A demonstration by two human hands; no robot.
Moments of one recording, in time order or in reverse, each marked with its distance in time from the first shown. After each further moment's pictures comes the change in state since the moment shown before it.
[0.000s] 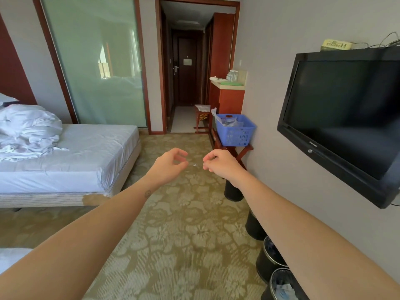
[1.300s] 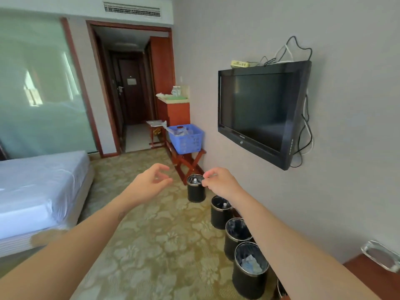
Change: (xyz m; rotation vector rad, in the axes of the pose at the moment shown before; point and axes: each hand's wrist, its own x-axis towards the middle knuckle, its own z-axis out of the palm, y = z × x) left_hand -0.147 0.098 0.013 0.018 -0.236 0.148; right_hand -0.222 0.034 -0.065 0.066 0.295 0.165
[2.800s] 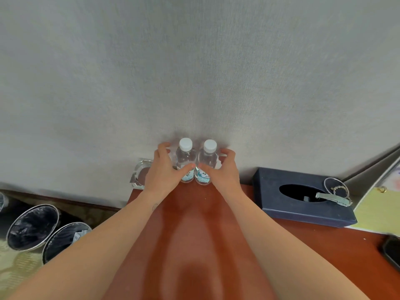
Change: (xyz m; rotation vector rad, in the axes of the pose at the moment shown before) left_hand 0.031 0.344 0.750 -0.197 -0.711 0.453; right_hand -0.194 0.523 -0.415 0.170 1.101 0.797
